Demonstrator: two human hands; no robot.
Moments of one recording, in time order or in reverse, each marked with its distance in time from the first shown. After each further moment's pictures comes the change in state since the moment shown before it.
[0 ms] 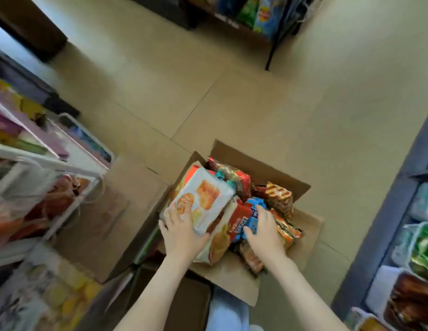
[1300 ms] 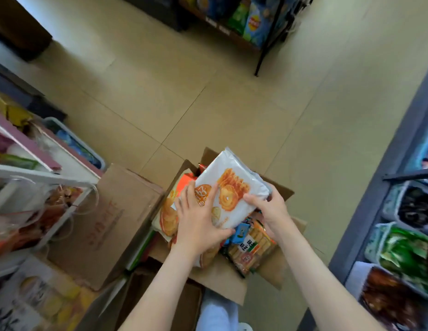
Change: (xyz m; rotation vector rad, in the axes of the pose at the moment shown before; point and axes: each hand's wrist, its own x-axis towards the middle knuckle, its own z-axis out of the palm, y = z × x) left_hand -0.005 0.054 -0.066 -0.233 0.249 0.394; right_hand 0.024 -0.058 -0.087 1.013 0.009 0.213
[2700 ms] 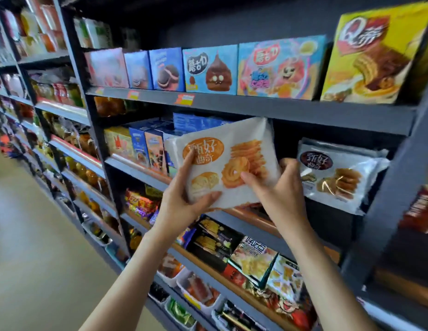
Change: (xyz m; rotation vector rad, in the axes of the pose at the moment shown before) left_hand -0.325 0.632 -0.194 -0.941 -0.706 1.686; right_hand -0.678 -0.117 -0.317 0.021 1.865 -0.855
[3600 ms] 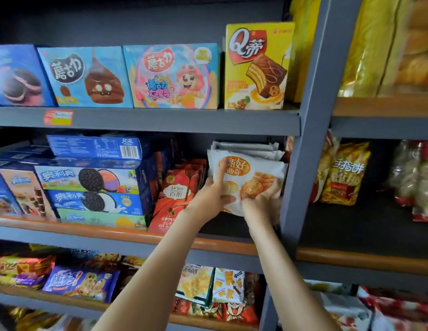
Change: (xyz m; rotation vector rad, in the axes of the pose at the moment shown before) left_hand 0.086 -0.013 0.200 0.365 -0.744 0.064; right_hand 0.037 0.067 -0.054 -0.279 0.467 0.645
